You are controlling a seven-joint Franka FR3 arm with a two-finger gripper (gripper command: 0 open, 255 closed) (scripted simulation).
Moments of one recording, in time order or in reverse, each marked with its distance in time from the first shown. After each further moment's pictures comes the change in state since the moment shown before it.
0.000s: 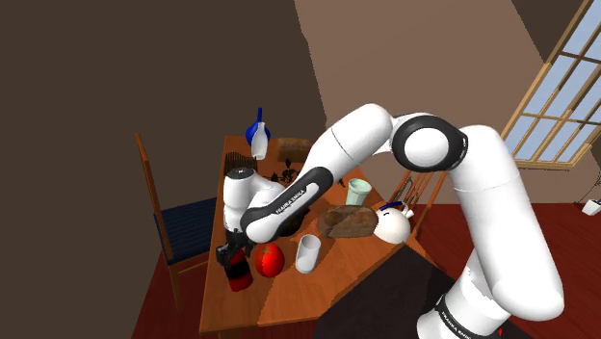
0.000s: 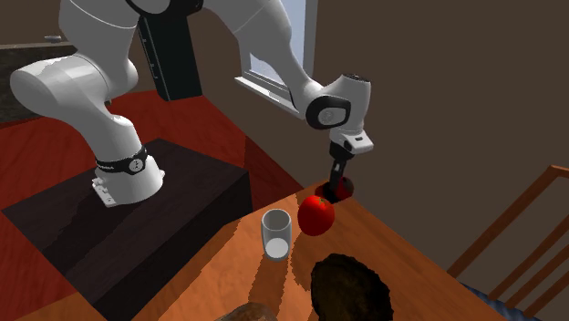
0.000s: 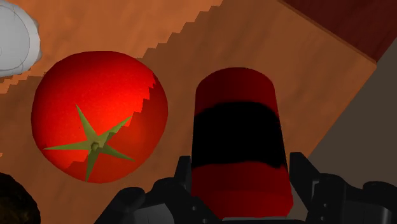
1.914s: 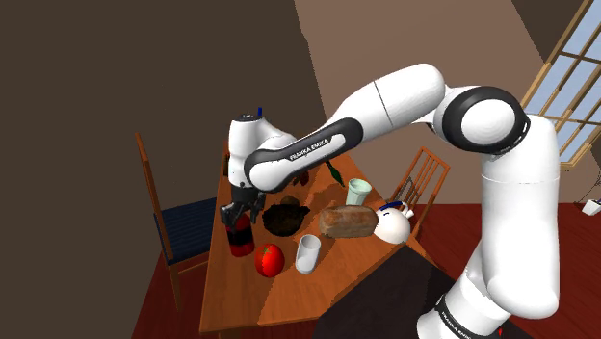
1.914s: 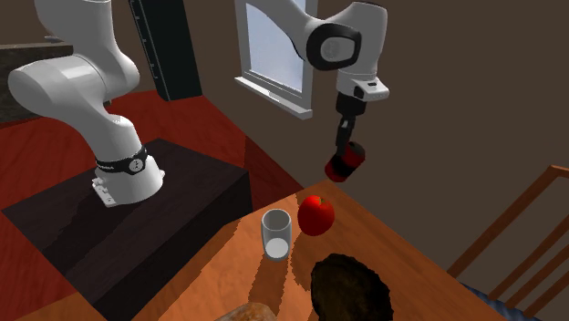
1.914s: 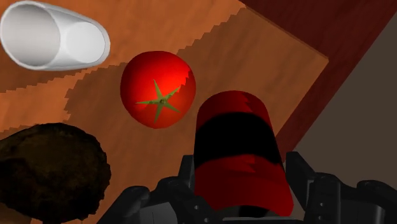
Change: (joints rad) arm -0.078 -0.272 0.071 -0.021 0.102 -0.243 -0.087
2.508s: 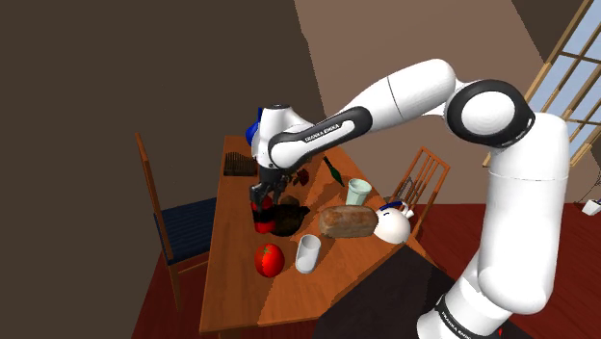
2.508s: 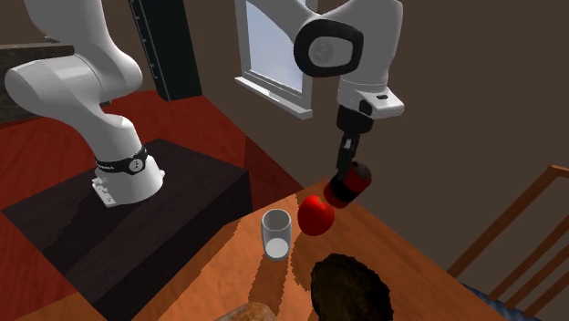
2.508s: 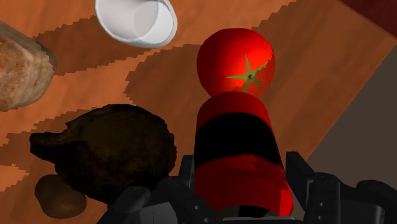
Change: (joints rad) arm -0.153 -0.060 -0.039 -0.058 0.037 0.008 -0.204
